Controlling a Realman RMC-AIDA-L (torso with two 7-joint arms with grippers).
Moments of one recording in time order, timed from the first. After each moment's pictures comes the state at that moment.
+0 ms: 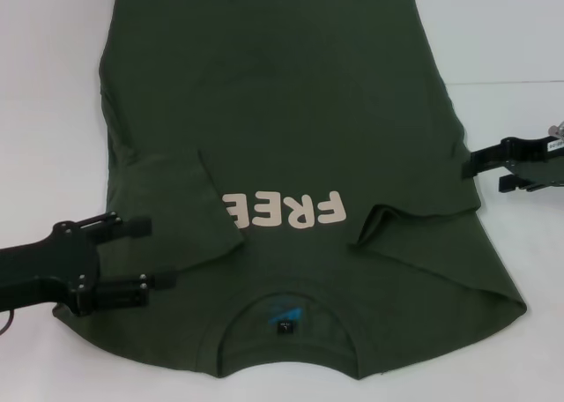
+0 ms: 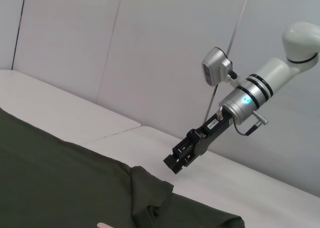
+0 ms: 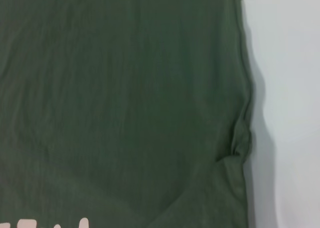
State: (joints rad) left arm -0.45 -2.11 0.39 0.83 2.15 1.87 -1.40; right arm 0.81 1.89 -0.73 -0.57 -2.55 -1.19 2.72
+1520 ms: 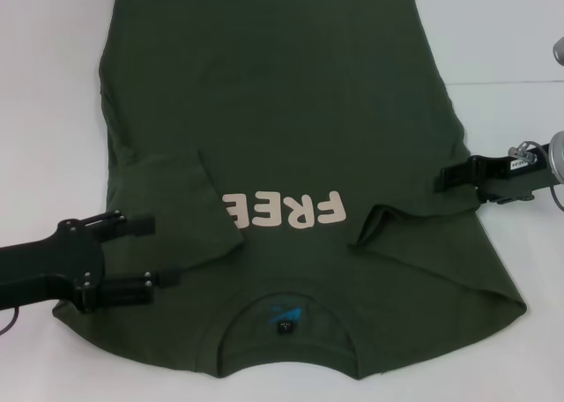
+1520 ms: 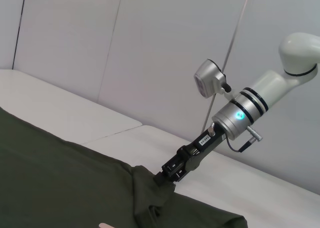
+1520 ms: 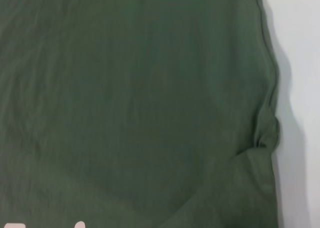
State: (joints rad) left arm -0.46 -2.11 0.39 0.83 2.15 1.85 -1.40; right arm 0.82 1.95 -0.77 -0.50 -2.55 -1.04 2.71
